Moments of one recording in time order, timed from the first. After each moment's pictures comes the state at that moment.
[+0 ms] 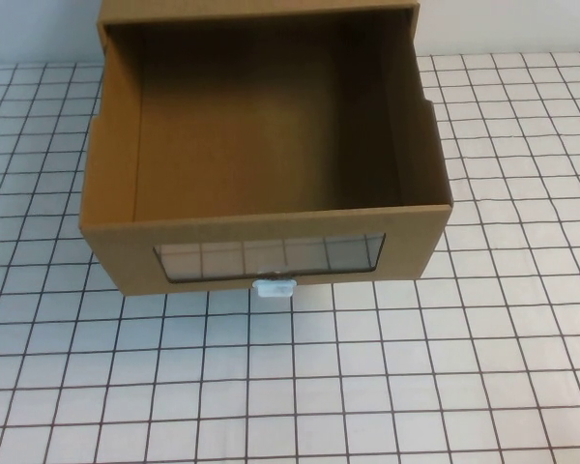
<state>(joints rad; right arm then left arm) 0.02 -0.01 0.02 0.16 0.37 -0.20 -0.20 0.00 0.03 -0.70 0.02 0.75</state>
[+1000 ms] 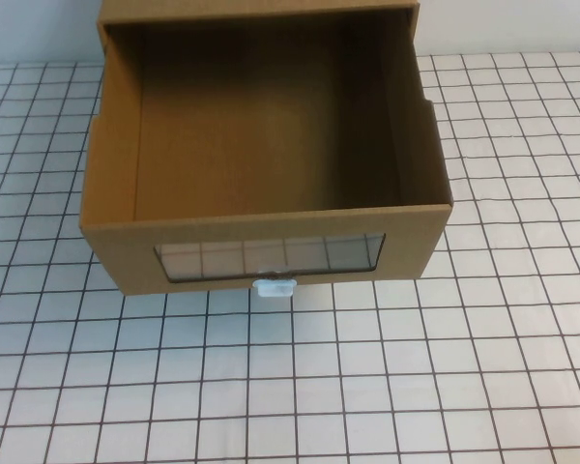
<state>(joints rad) 0.02 -0.01 0.02 0.16 0.37 -0.20 -0.12 0.00 0.03 -0.25 -0.01 0.44</state>
